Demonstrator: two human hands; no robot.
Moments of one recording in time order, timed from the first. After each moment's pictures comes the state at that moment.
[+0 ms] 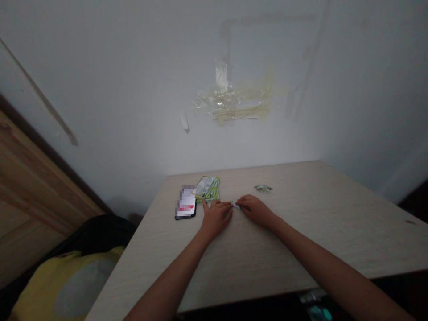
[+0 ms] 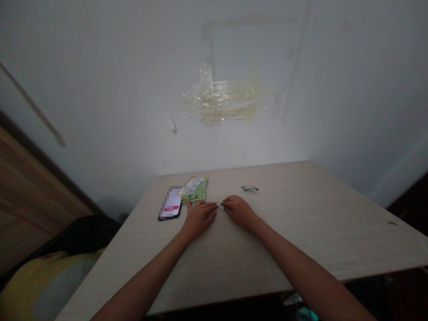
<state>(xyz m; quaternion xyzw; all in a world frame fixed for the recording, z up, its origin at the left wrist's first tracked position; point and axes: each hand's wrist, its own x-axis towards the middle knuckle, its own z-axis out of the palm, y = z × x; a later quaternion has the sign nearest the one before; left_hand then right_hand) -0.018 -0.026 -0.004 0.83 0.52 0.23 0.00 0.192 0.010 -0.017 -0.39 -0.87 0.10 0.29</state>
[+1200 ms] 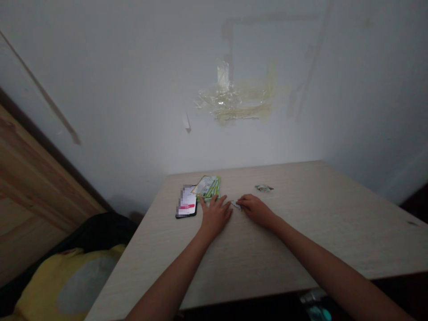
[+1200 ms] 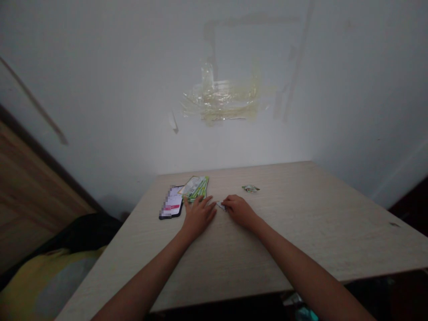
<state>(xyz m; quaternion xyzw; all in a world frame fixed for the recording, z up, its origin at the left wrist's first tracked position) -0.017 -0.026 -0.007 0.81 0.53 0.23 -0.10 0.191 0.007 -0.013 -0.39 -0.87 0.10 0.29</state>
